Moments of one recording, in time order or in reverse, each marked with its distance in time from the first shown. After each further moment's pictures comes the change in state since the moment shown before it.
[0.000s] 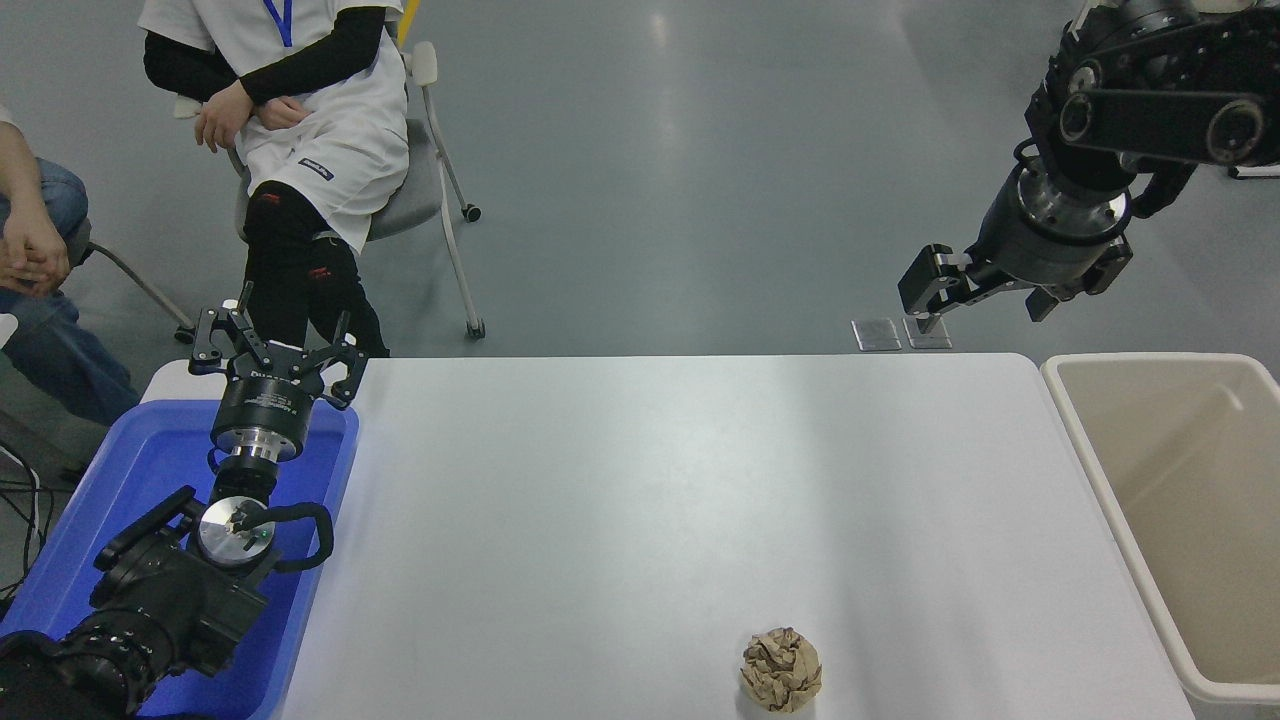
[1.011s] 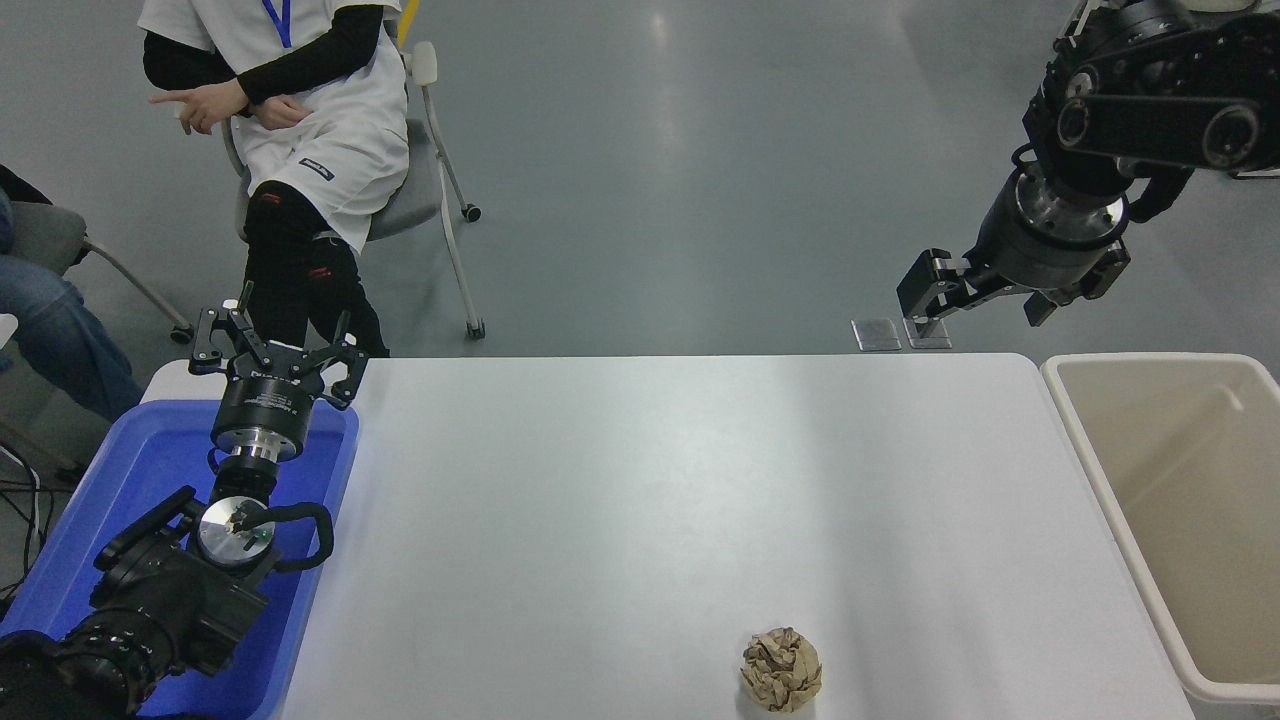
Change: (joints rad) left arm 0.000 0.000 0.000 0.000 0.000 0.000 0.000; right arm -0.007 0.001 0.001 0.000 0.000 0.000 0.000
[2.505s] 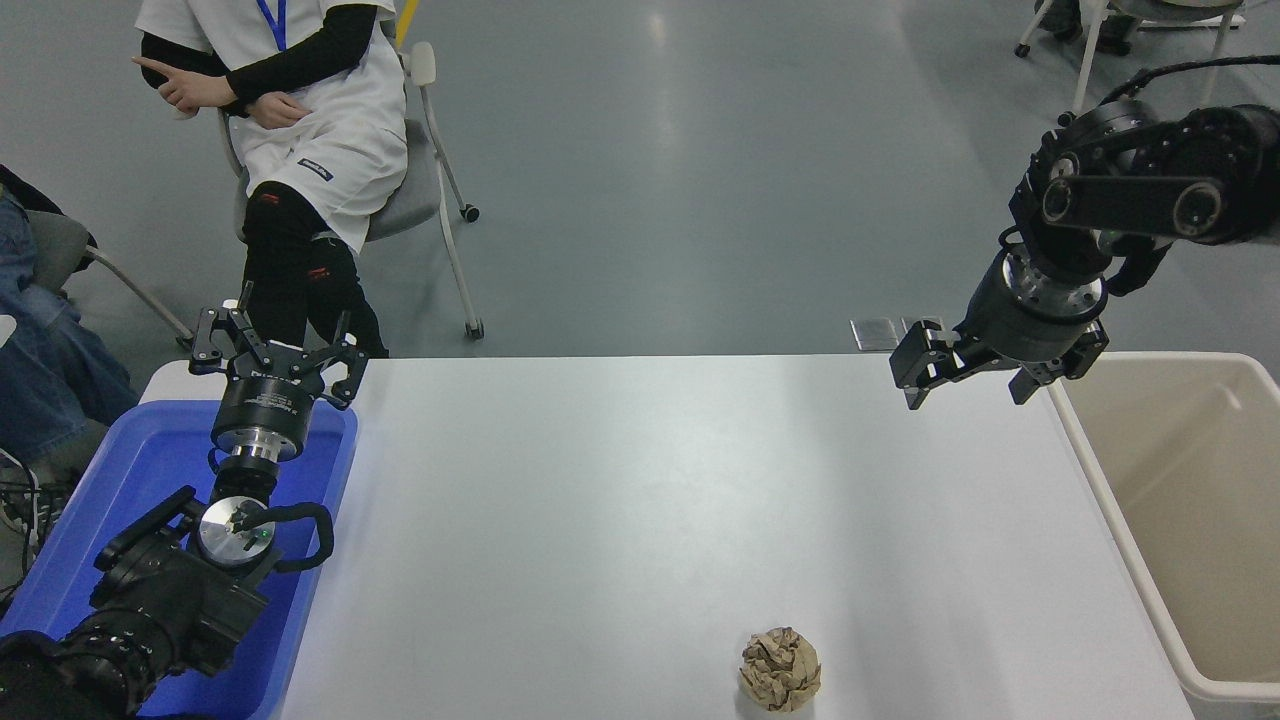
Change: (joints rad) left arm 0.000 0.000 0.000 0.000 0.000 0.000 0.000; right arm -0.188 -0.029 0.088 0.016 -0.022 0.000 -0.004
